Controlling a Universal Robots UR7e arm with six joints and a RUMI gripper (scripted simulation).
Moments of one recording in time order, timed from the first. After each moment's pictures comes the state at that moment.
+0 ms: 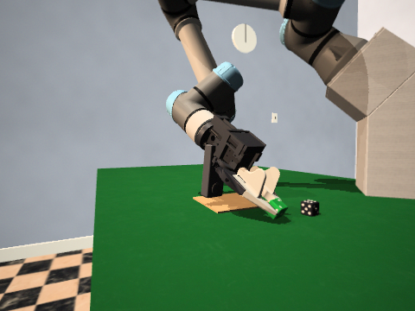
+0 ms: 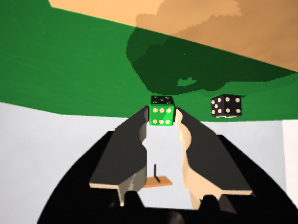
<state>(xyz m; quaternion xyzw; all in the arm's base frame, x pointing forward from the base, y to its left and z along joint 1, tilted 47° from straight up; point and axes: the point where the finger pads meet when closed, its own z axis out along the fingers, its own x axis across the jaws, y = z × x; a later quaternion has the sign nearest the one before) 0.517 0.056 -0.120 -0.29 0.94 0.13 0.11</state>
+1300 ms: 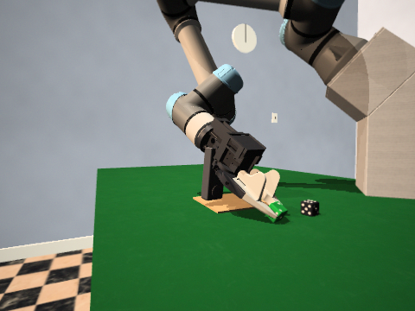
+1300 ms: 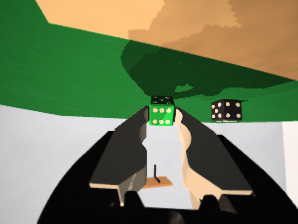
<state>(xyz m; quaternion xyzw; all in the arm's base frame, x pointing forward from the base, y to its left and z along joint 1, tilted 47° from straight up) 0.520 0.053 -0.124 -0.29 0.94 0.13 0.11</state>
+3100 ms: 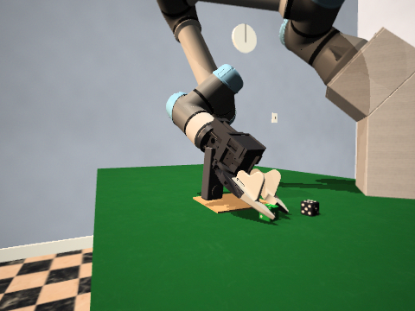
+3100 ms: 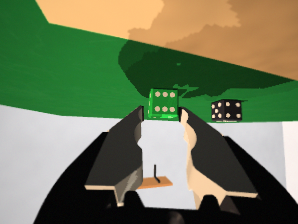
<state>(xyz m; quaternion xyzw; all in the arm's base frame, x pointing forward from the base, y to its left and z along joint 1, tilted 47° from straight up) 0.520 0.053 -0.124 -0.29 0.94 0.13 0.11</state>
